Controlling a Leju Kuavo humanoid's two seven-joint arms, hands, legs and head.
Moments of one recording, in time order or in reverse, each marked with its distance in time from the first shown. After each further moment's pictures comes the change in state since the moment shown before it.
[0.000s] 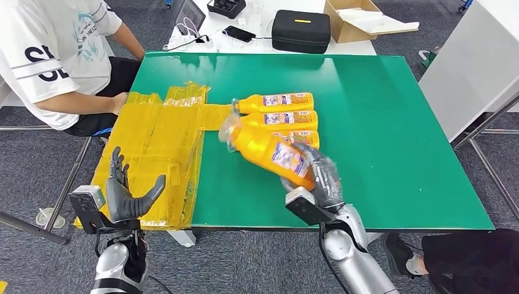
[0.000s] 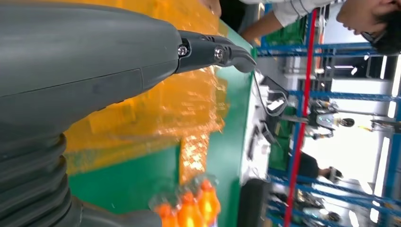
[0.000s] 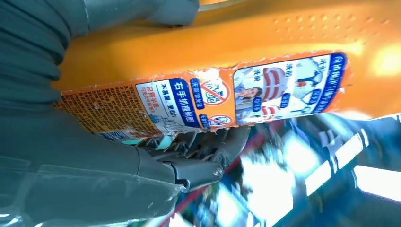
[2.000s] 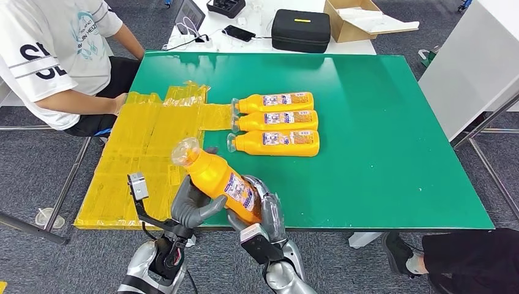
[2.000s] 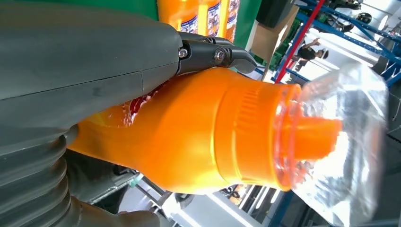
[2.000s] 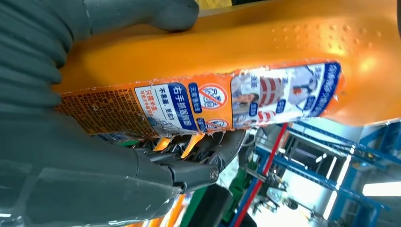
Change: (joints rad) left arm -0.027 0.013 -0.321 0.060 0.494 -0.471 0.232; right arm 0.029 0.284 0.160 0.350 -0.227 -0.104 -0.275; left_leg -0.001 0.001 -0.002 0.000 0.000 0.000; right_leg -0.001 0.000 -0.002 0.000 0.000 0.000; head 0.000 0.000
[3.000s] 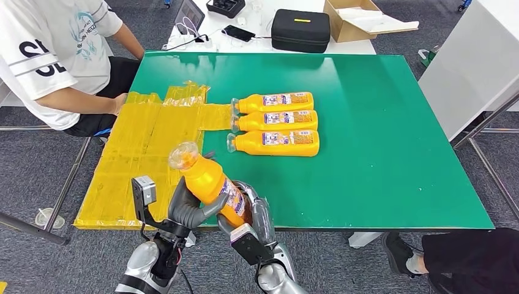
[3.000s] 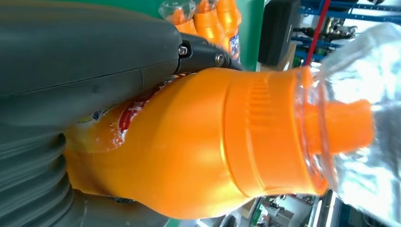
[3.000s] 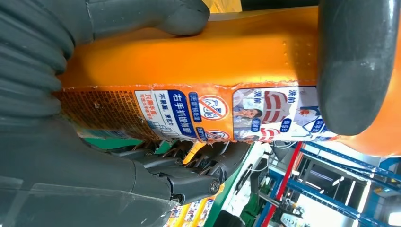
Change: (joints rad) left arm -0.004 0.029 -0.011 0.003 -0.272 0.112 -0.089; right arm -0.033 0.041 0.015 0.120 -0.027 0.055 -0.005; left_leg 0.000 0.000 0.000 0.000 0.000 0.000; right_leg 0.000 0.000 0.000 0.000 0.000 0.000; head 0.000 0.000
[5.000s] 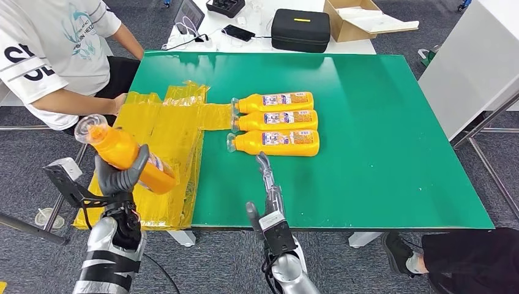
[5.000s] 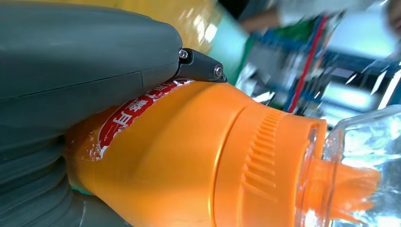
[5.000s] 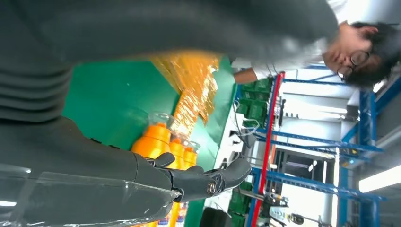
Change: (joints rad) left arm -0.138 0.017 0.313 0.001 0.016 0.423 -0.090; right arm 0.084 0.000 -0.119 -0.297 -0.070 0.191 0.013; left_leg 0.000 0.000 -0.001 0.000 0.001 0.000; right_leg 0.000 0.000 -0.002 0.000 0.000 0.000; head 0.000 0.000
